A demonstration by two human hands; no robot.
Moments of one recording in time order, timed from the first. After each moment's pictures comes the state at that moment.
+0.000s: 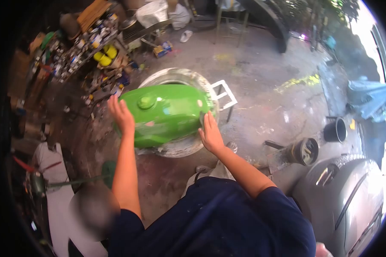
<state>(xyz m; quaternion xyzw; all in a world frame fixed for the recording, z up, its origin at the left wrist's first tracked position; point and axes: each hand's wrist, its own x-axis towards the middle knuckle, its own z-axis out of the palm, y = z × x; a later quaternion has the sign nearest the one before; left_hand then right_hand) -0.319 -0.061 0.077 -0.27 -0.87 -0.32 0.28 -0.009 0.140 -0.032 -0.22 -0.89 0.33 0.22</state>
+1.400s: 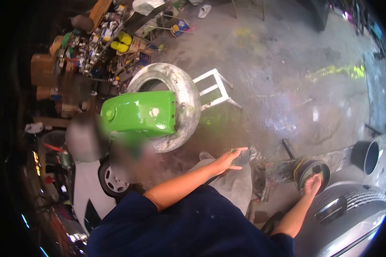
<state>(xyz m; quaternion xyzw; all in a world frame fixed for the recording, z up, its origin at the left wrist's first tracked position) 0.128 0.283 -0.083 -0.02 -0.53 -0.47 -0.70 0.593 0.540 -0.258 -0.41 -0.03 0.82 0.40</state>
